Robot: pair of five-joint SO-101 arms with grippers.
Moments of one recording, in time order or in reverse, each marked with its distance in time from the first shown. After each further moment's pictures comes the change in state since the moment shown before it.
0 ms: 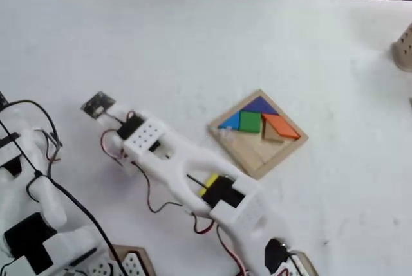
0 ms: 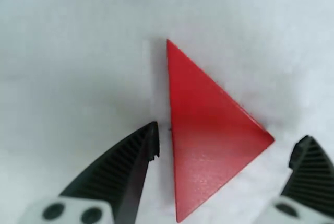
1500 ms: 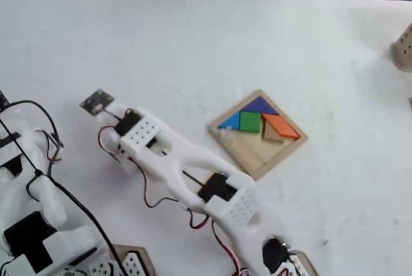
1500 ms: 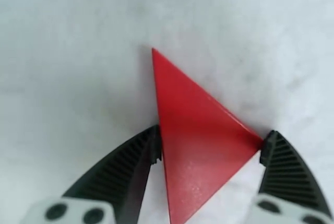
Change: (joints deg) left arm 0.0 0.5 0.0 0.0 0.0; right arm 0.8 4.8 -6.5 3.1 -0.4
